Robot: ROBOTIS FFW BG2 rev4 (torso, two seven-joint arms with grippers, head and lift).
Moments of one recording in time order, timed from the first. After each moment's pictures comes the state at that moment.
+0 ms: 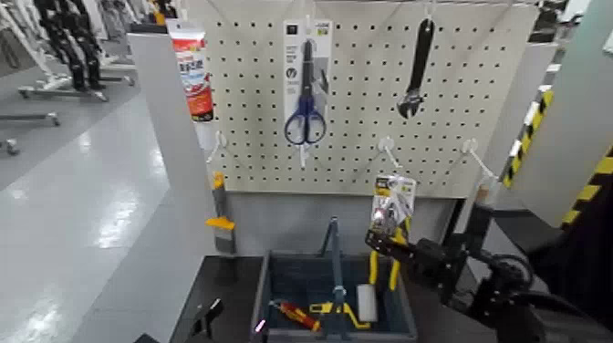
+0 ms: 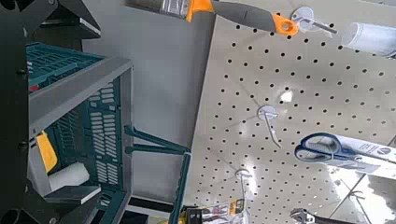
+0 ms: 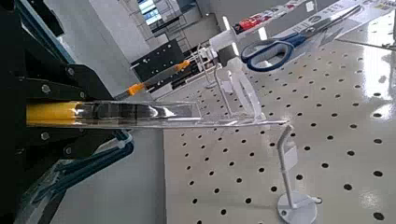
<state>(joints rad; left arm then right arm) 0.16 0.10 -0.14 -1.35 0.32 -0.41 -0.51 -0.21 -0.21 0.03 -1.44 -0.50 0.42 0.92</state>
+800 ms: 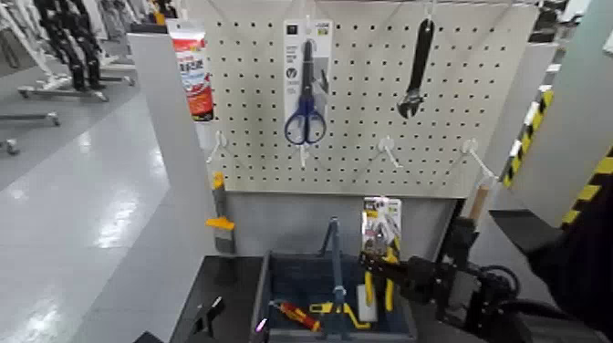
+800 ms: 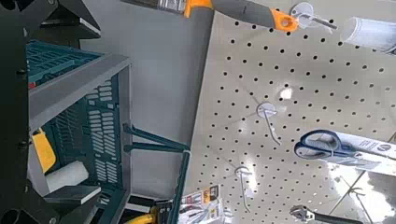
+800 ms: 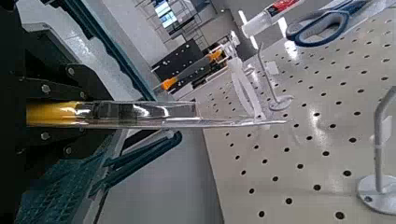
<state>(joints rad) 0.15 0.11 -0.15 -1.34 0.32 -0.42 -0.51 -0.23 -0.23 0.08 -1.35 -0.48 0.45 0.92</state>
